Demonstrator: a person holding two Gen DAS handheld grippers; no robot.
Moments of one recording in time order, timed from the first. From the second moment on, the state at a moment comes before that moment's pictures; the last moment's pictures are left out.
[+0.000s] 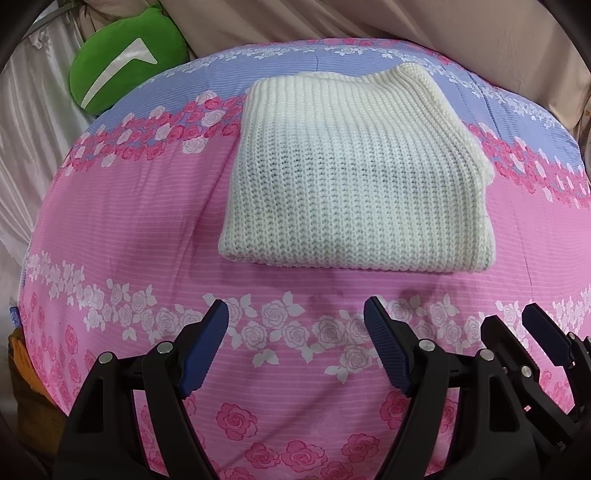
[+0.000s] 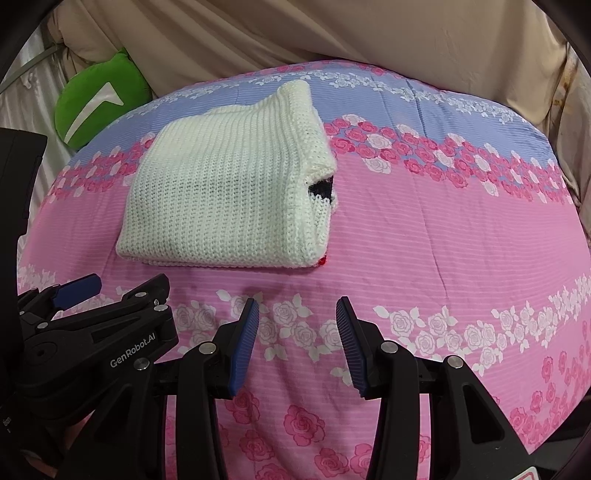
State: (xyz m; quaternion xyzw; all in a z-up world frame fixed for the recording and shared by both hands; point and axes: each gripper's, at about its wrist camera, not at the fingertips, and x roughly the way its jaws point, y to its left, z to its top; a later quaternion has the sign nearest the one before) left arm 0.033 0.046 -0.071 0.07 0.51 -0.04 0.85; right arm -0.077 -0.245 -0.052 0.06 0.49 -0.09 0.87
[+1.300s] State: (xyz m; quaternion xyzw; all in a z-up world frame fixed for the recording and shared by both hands) left arm 0.036 0.045 -0.070 0.07 0.51 -0.04 0.85; right arm -0.076 -0.246 -0.053 0.06 0.49 -0.10 0.87
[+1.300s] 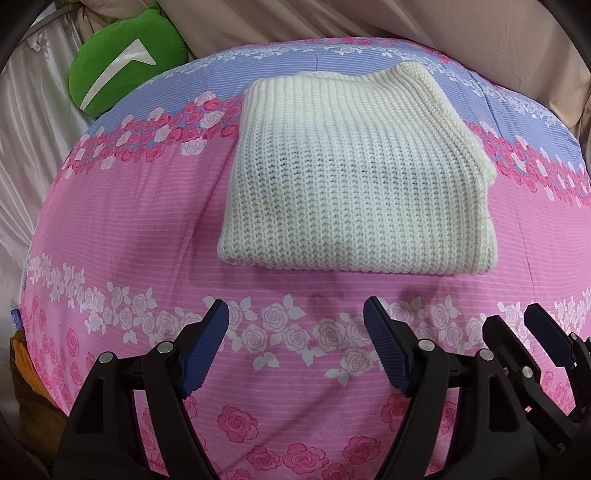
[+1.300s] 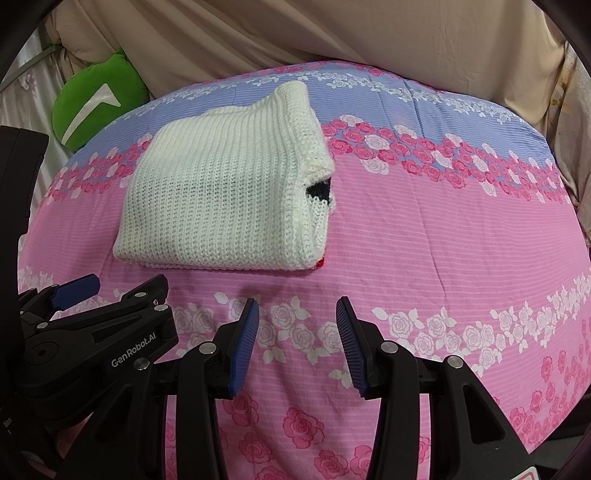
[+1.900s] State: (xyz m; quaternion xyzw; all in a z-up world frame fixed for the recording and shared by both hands) left arm 0.037 0.044 -0.069 0.07 0.51 -0.04 0.85; right arm -0.075 -0.247 -0.052 0.06 0.49 -0.10 0.87
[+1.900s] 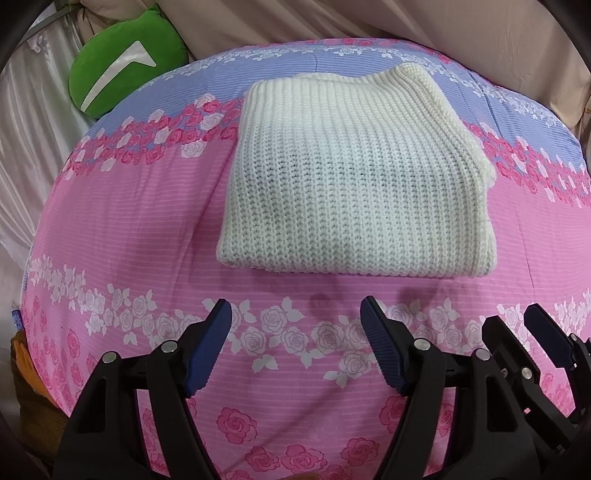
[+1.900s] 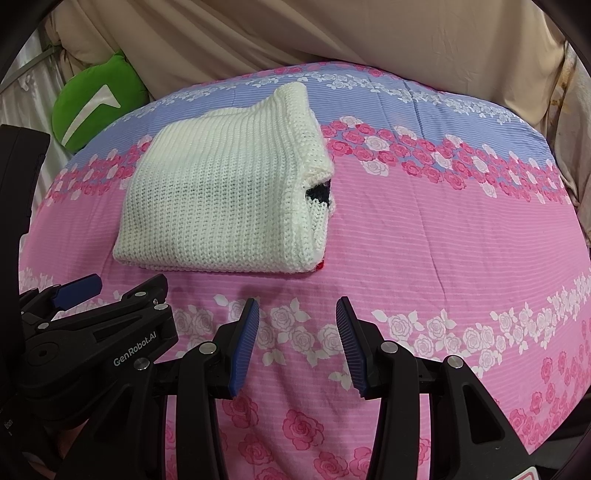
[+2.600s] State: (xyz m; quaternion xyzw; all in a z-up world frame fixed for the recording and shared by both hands) left arm 0.038 0.046 -0.071 0.07 0.52 -0.04 0.85; right arm -0.073 -0.244 -0.051 0.06 0.48 -0.10 0.87
